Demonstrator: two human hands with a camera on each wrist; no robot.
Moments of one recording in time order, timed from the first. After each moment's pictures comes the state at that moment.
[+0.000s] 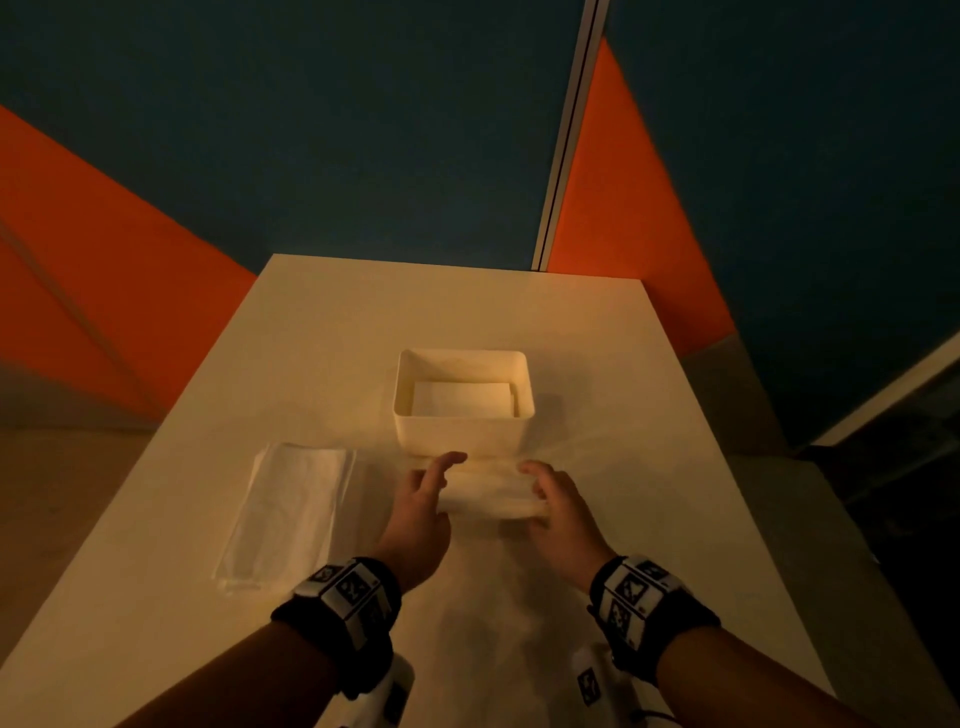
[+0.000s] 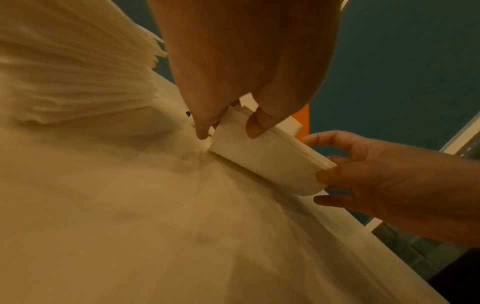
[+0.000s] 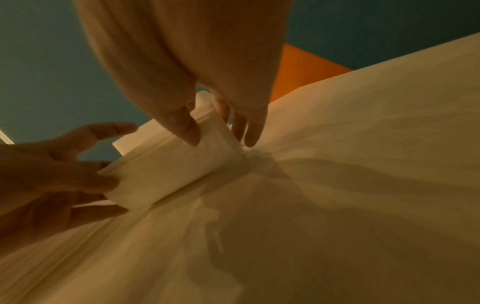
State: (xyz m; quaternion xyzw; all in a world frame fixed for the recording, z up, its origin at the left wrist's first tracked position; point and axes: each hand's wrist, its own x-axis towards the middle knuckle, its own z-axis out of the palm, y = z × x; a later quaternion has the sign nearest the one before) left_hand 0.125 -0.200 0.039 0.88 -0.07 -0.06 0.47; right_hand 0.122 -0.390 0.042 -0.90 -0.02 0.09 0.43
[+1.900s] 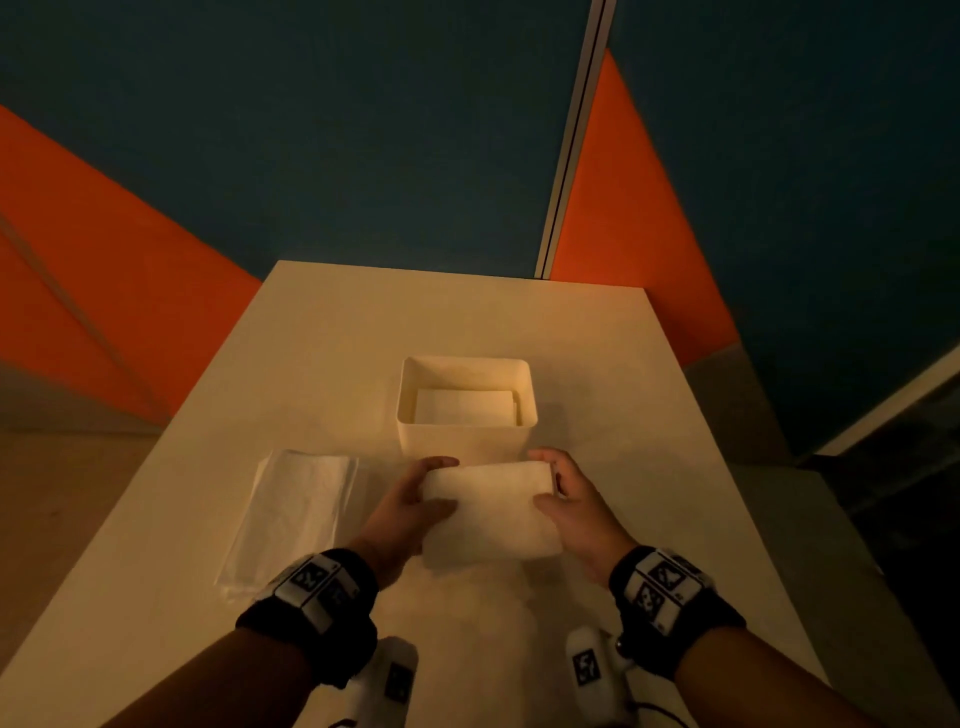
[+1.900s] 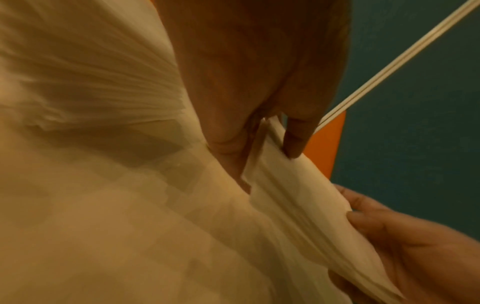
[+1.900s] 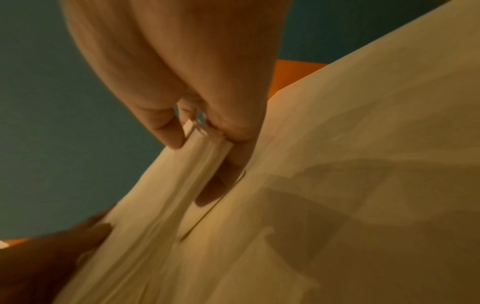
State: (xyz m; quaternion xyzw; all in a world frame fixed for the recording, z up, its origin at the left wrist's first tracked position) left_hand 0.132 -0.185 0.064 0.63 0.09 -0.20 0.75; right_hand 0.135 -0.390 0.067 -0.76 0.07 0.13 0.63
